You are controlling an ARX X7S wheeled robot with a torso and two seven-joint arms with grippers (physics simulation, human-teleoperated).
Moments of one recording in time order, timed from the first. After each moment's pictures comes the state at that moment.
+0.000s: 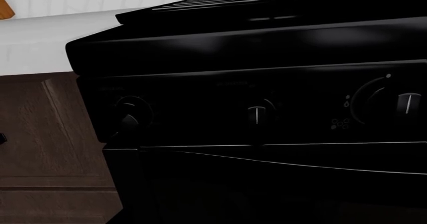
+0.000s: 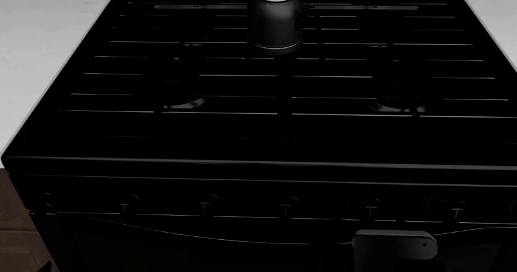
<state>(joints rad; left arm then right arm) -0.06 -0.14 0.19 -0.03 -0.09 -0.13 -0.27 0.65 0.13 -0.28 1.22 0.16 -0.53 0.17</state>
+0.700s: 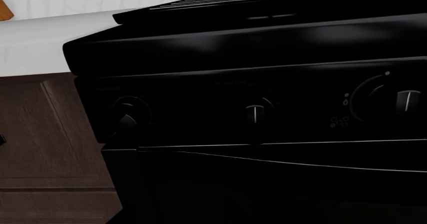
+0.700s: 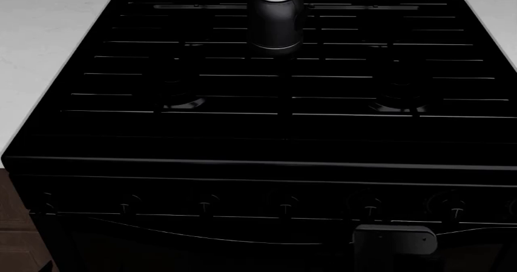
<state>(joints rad) -0.07 -0.16 0.21 -0.04 -0.11 -0.13 -0.29 0.70 0.10 -0.15 1.31 0.06 -0.56 0.12</state>
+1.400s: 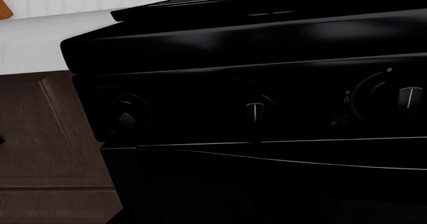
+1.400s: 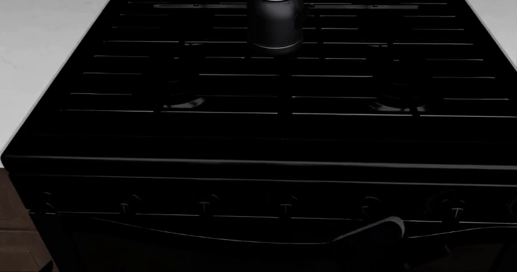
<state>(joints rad) -0.07 -0.17 0.23 -0.04 -0.12 -0.13 -0.31 0.59 0.22 -0.30 0.94 -0.29 -0.18 0.25</state>
